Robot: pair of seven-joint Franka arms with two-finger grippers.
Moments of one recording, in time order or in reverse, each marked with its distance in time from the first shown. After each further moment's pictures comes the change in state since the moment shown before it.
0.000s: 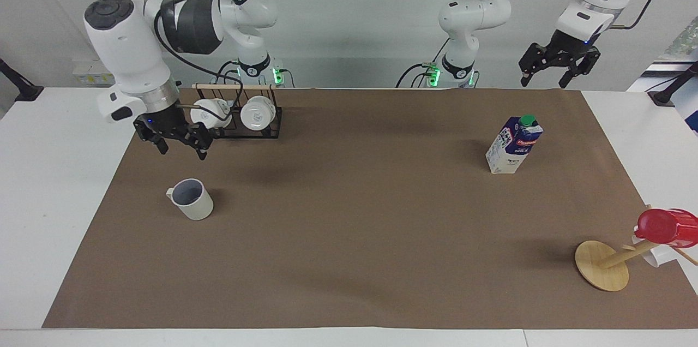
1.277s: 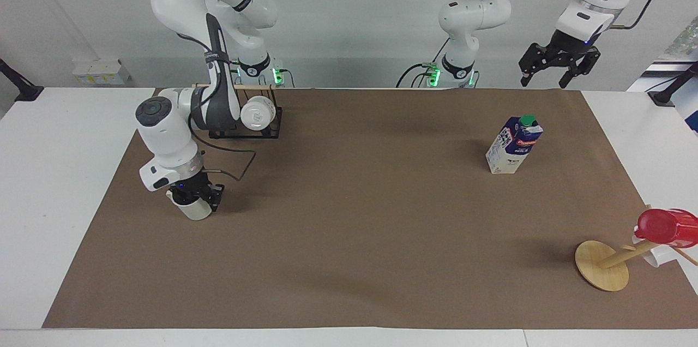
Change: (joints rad) left arm 0.000 0.000 0.000 0.000 0.000 0.000 0.000; right arm -0.016 0.208 0.000 -0.178 0.000 0.426 -0.039
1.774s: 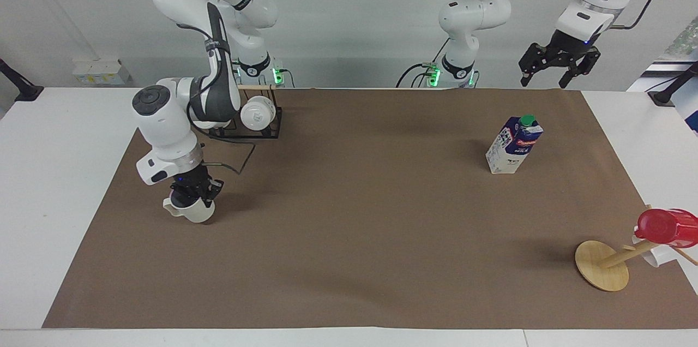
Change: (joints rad) left arm 0.000 0.000 0.000 0.000 0.000 0.000 0.000; right arm 0.043 -0.058 0.009 0.074 0.000 -0.141 0.021
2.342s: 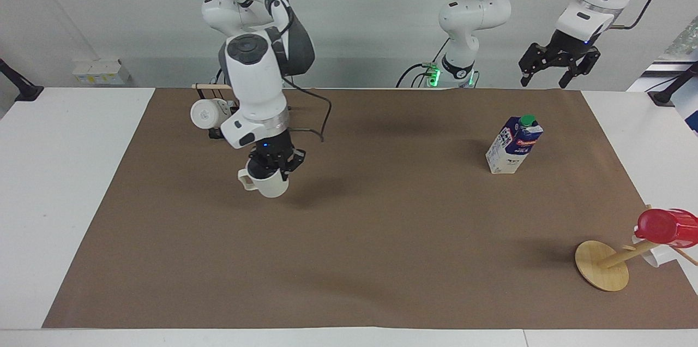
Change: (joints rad) left arm 0.000 0.000 0.000 0.000 0.000 0.000 0.000; right arm 0.350 -0.010 0.008 0.216 0.000 -0.232 0.429
